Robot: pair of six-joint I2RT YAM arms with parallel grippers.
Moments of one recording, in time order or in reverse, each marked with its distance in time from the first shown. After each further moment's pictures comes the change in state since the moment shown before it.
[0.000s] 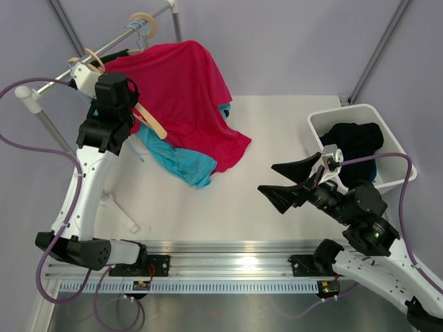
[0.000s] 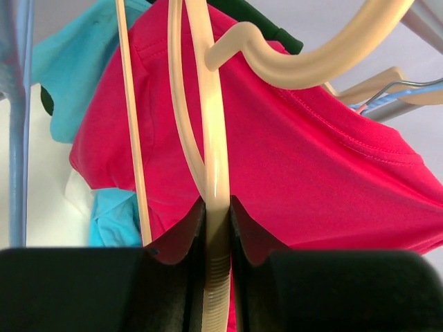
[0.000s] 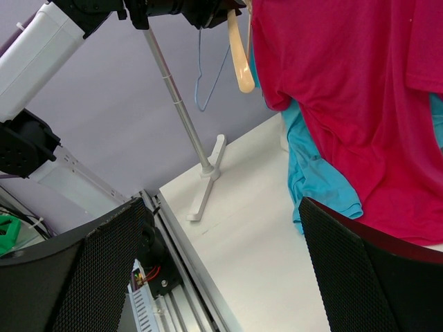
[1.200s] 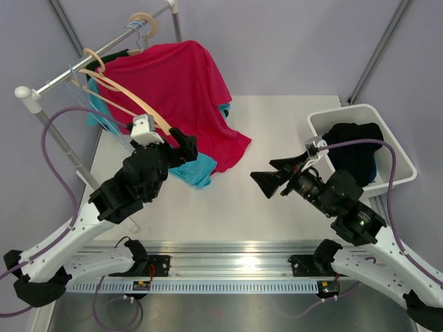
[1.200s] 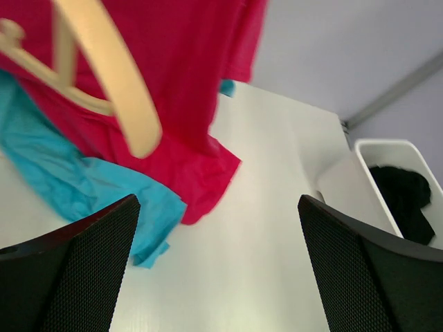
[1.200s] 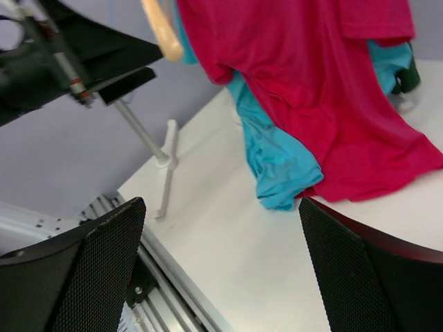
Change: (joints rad) left arm -0.623 -0.428 -0.534 0.192 -0.068 0.229; right arm 0.000 0.103 0.011 -0.057 0.164 0.034
